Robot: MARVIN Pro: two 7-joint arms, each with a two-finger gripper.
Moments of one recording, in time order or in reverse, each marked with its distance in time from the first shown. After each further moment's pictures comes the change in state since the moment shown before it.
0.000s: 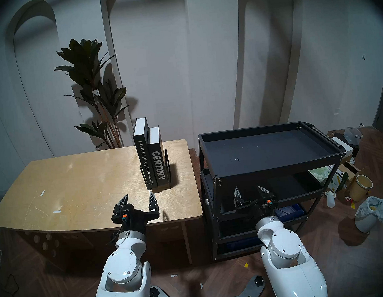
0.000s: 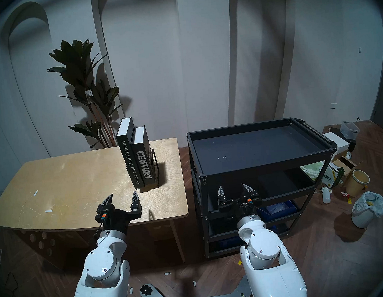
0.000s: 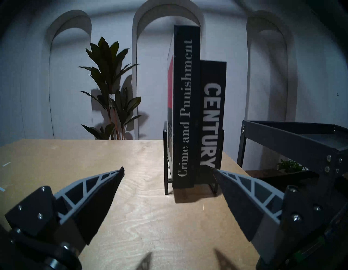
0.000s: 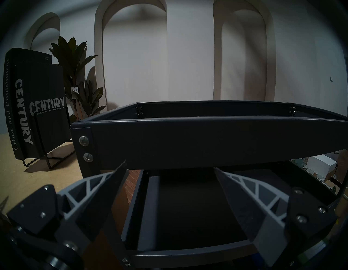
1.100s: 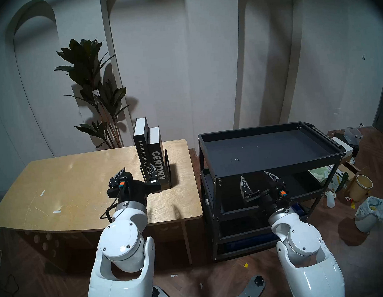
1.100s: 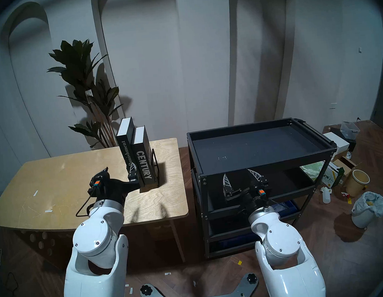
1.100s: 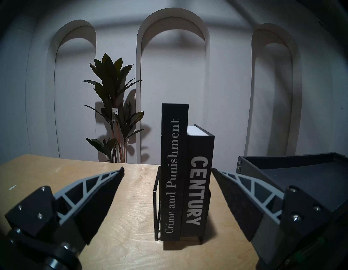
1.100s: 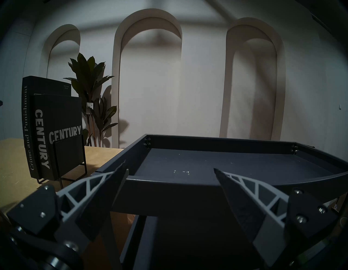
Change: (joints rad) left arm -0.114 -0.007 0.102 -0.252 -0.018 0.368 0.105; right arm -0.060 0.074 0.050 -0.187 0.020 0.004 0.079
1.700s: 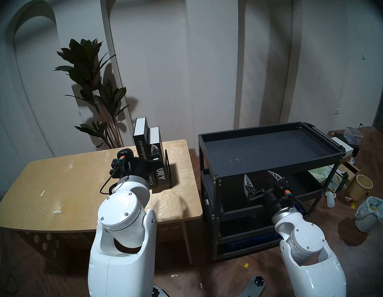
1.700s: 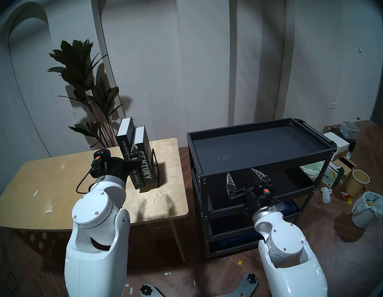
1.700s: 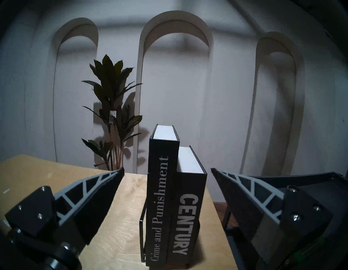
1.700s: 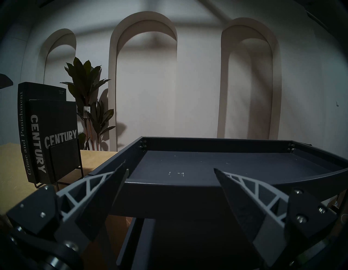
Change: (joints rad) left arm -0.177 -0.006 0.059 0.037 0.012 0.118 0.108; right arm 0.000 -0.003 0.026 0.008 0.035 -0.018 0.012
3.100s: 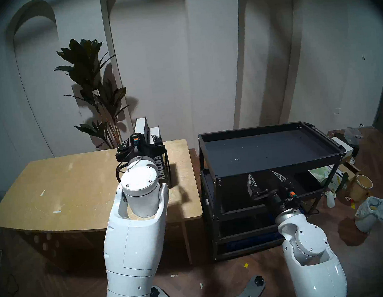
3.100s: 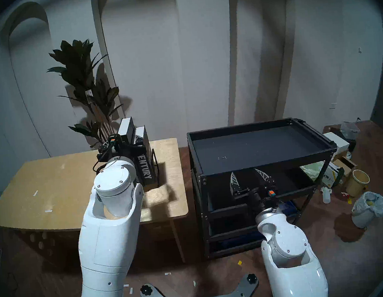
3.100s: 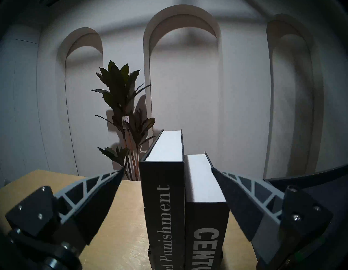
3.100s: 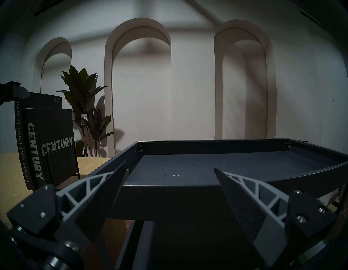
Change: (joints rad) left arm -0.229 -0.007 0.018 0.219 0.070 0.058 0.072; right arm -0.006 -0.017 0.027 0.018 0.037 -0.046 0.014
